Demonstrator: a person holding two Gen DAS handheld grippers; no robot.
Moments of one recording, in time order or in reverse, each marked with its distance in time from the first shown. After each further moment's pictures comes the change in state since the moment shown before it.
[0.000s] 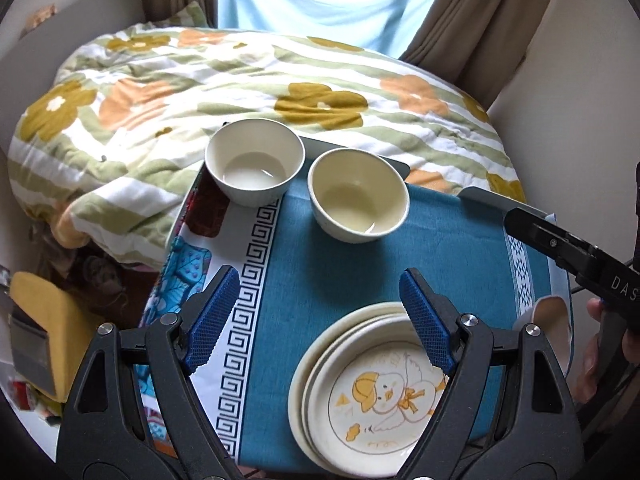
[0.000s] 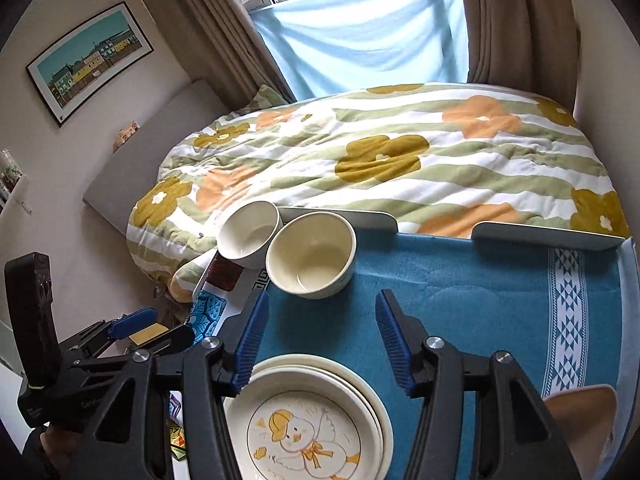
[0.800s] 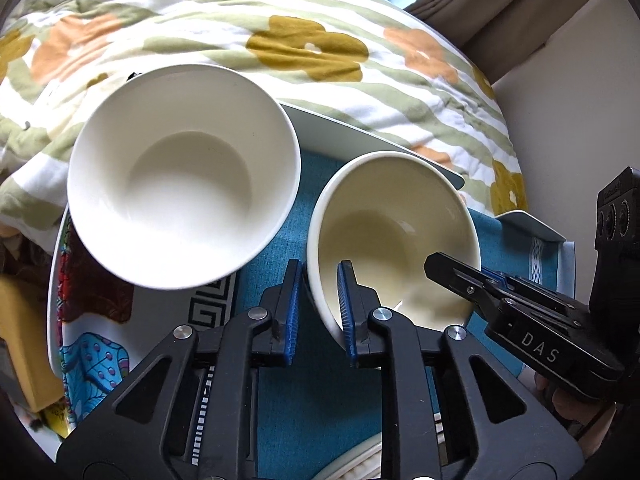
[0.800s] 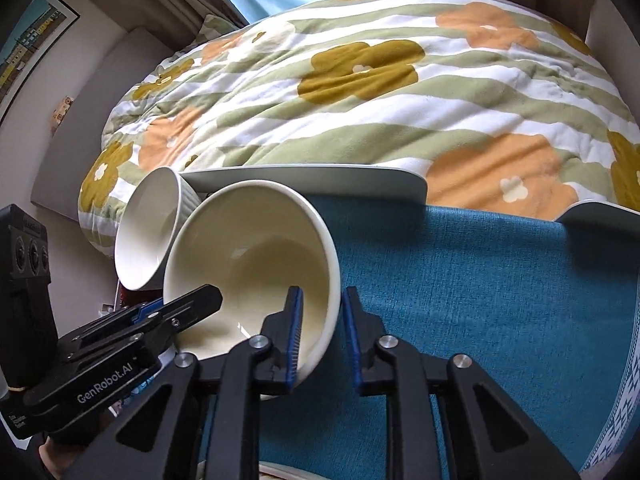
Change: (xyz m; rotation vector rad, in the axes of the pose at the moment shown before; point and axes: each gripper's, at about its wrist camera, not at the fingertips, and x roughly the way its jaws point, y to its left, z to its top) left arm 0.164 0.021 0.067 -0.056 0.216 -0.118; right arm 0.158 -0.029 0.027 0.111 0.273 -0.062
